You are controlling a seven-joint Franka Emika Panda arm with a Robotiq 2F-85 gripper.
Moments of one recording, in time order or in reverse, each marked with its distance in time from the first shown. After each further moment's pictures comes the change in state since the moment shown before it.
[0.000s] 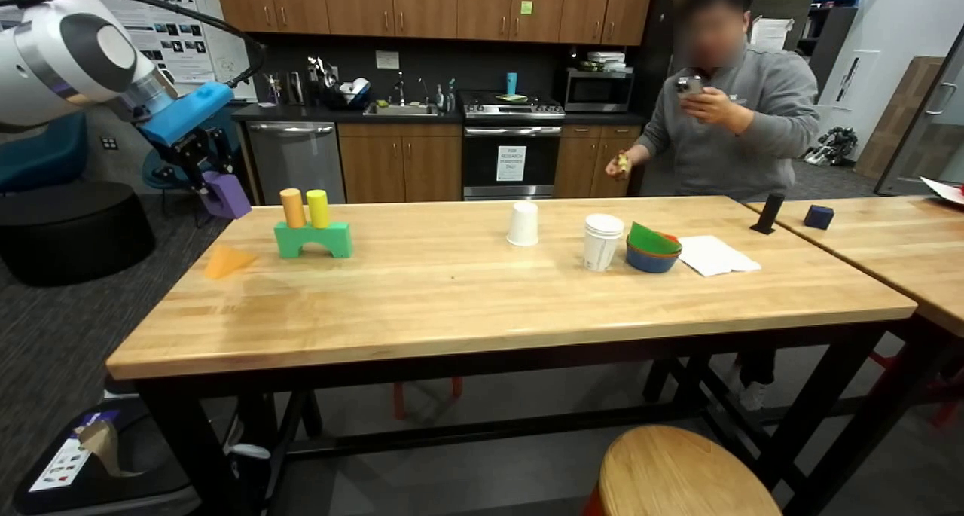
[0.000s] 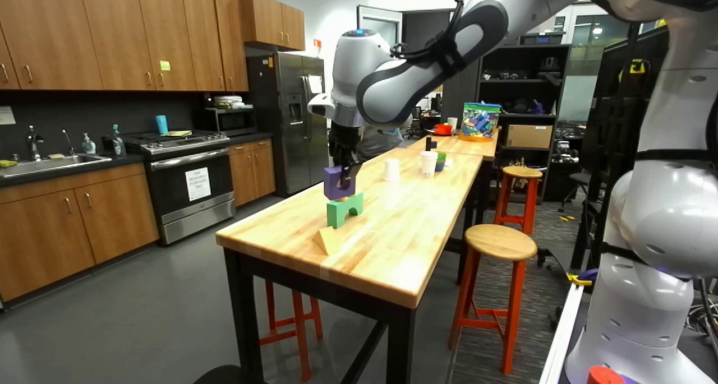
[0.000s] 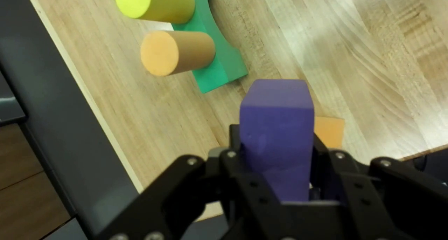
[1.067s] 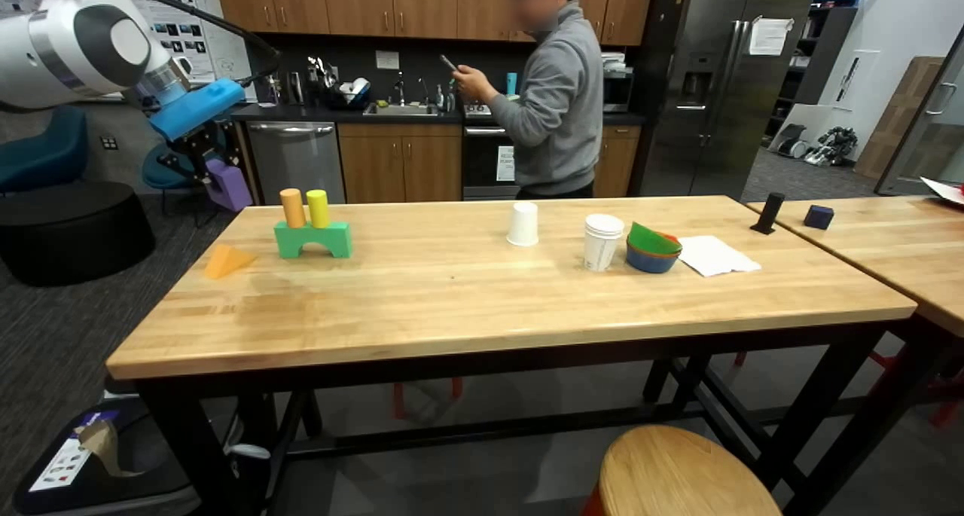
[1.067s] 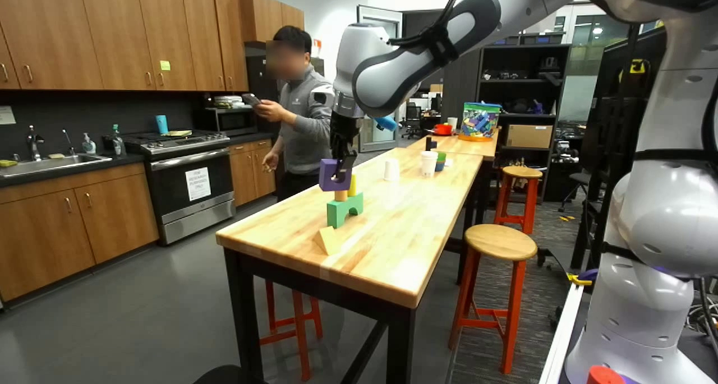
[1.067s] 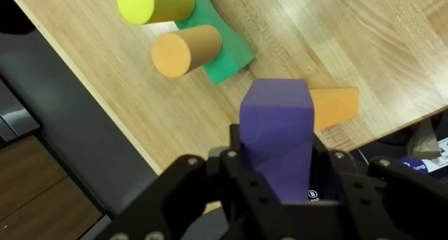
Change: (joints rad) arm -0.025 0.008 -0.004 0.042 0.137 0.008 0.019
